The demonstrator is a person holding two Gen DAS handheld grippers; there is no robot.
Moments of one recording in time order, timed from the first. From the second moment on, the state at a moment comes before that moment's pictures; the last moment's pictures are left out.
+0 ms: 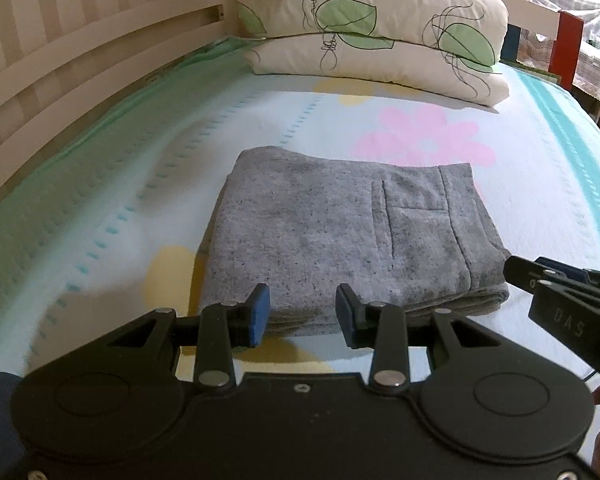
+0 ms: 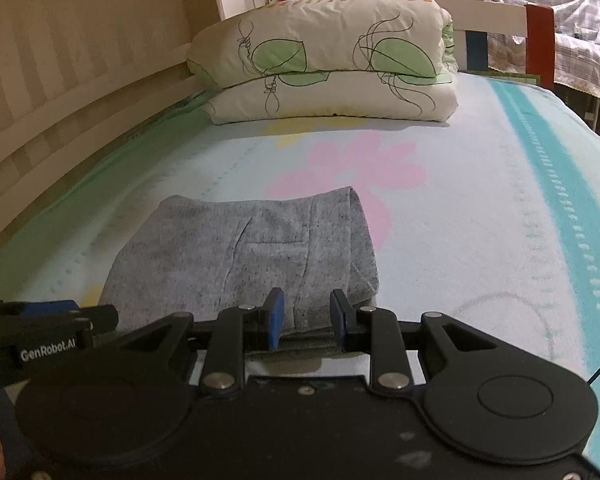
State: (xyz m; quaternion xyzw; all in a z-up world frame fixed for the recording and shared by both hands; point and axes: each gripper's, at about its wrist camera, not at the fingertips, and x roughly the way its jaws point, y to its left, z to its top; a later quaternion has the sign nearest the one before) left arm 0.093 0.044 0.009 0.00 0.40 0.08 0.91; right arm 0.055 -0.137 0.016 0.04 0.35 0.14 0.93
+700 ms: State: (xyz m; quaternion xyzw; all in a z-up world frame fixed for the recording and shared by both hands) left arm 0.093 0.041 0.009 0.01 0.40 0.08 0.91; right arm 0.057 -0.139 0.015 0.05 0.35 0.14 0.92
